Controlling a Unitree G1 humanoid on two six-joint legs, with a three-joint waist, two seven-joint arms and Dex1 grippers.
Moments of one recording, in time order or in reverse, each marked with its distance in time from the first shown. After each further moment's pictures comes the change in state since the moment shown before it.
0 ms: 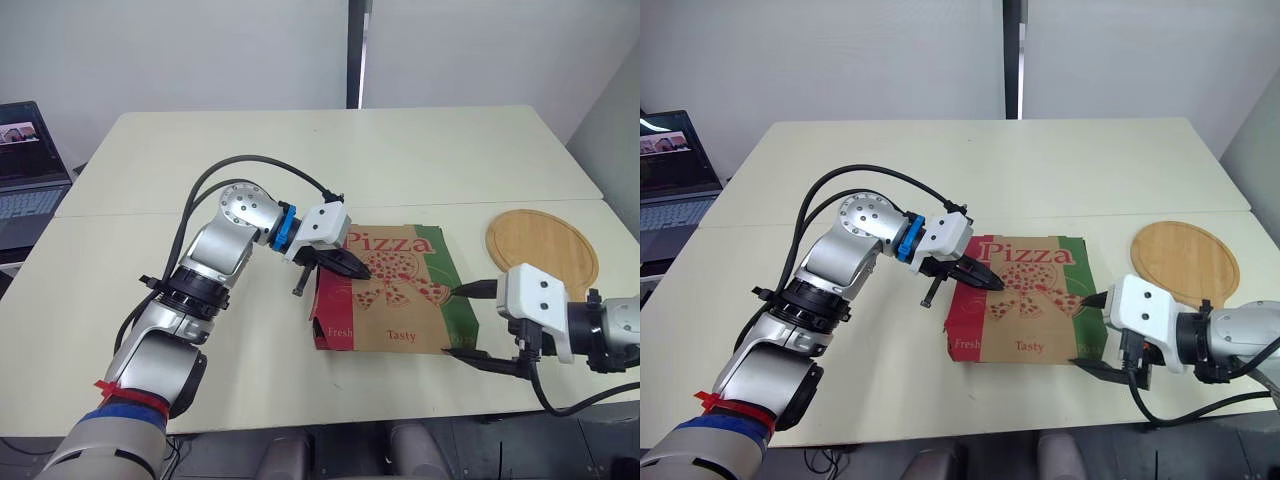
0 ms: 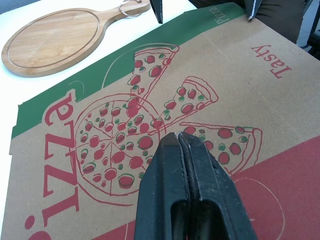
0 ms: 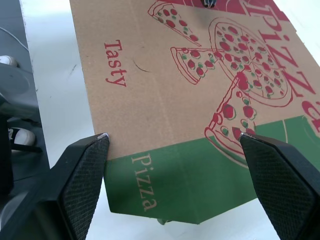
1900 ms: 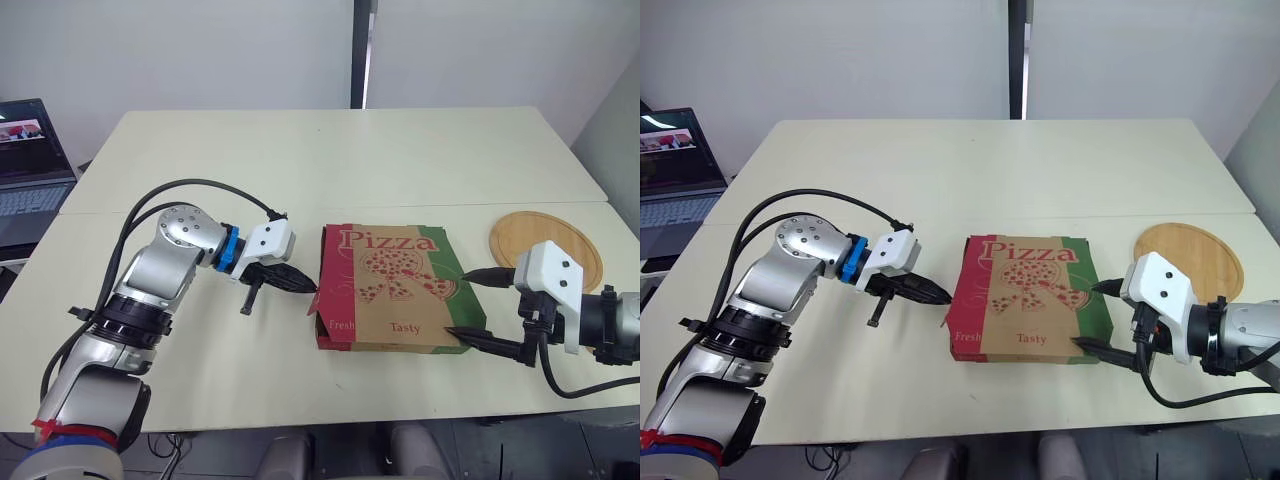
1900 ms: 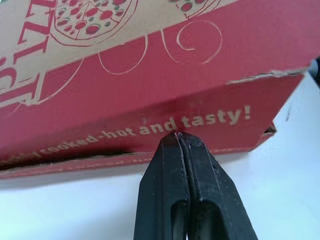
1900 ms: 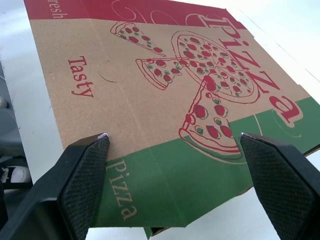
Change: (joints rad) left arm 0.192 0.228 0.057 -0.116 -0.002 0.094 0.009; right arm -0.008 0.060 -0.094 0.026 0.100 0.080 -0.094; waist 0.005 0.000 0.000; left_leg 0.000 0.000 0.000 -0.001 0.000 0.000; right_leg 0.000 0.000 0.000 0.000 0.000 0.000
